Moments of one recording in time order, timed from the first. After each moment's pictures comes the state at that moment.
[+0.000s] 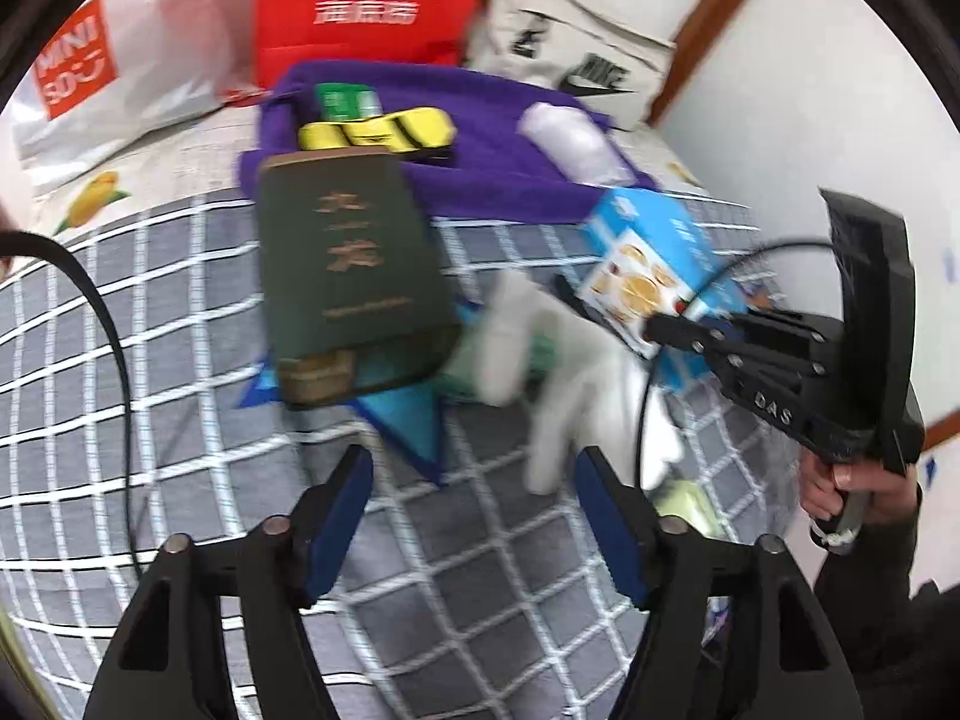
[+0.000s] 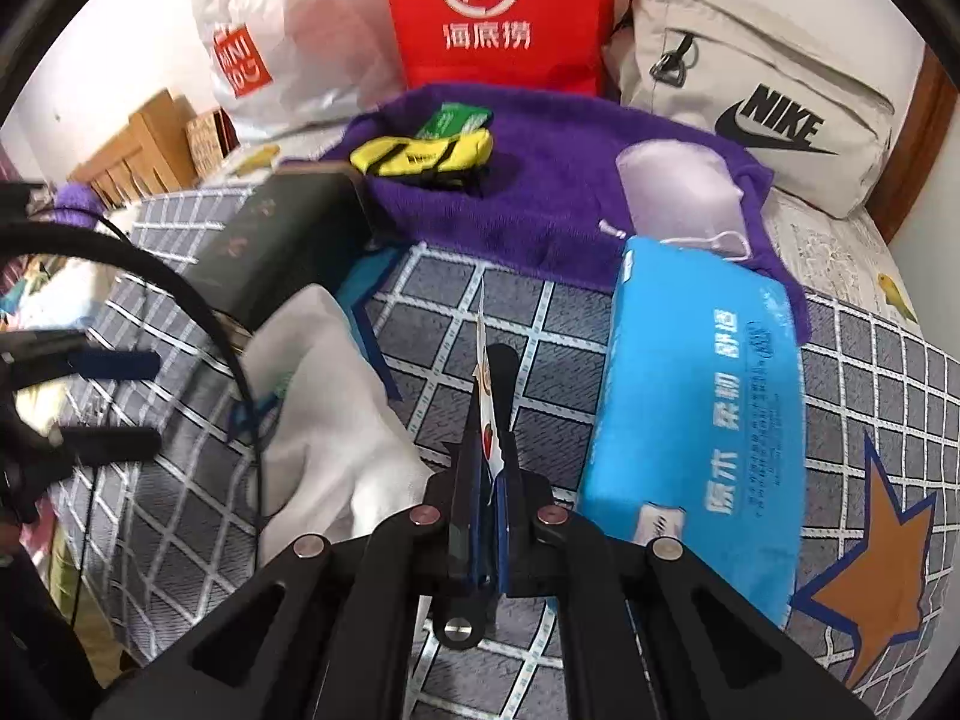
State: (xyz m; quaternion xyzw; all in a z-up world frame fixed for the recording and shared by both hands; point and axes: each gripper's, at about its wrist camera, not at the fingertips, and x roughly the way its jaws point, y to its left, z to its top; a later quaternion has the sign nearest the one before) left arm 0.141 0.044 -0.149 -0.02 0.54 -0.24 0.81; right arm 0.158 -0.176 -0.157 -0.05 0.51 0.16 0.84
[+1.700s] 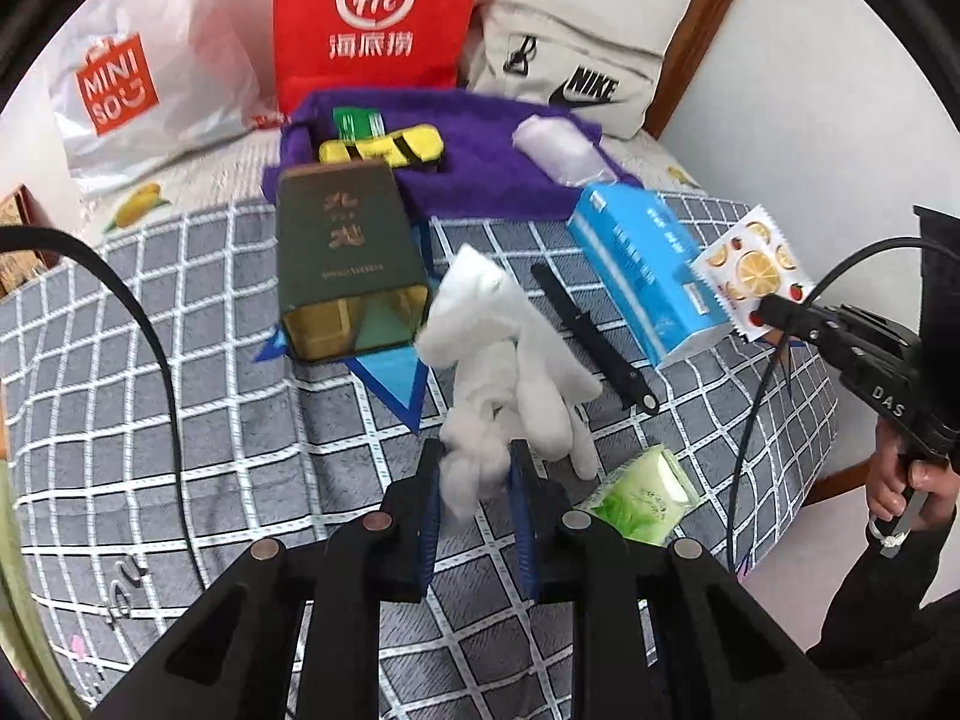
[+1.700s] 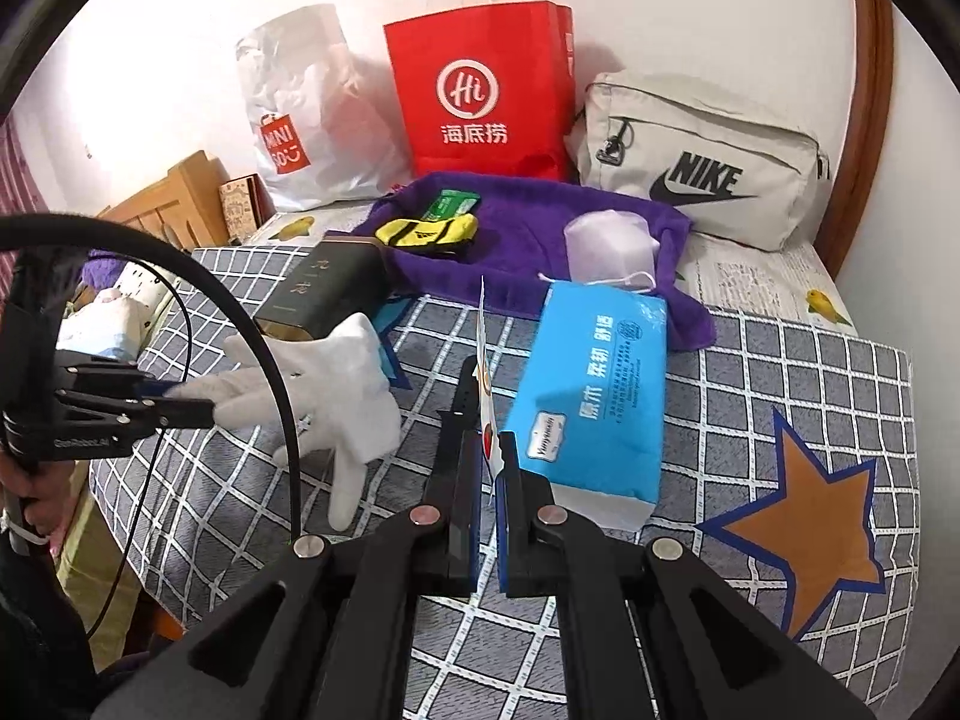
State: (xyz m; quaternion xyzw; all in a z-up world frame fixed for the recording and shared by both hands) left arm 0.078 0.041 -0.119 0.00 0.51 -0.19 0.84; right arm 0.082 -0.223 -0.096 -0.02 0.44 0.17 0.88
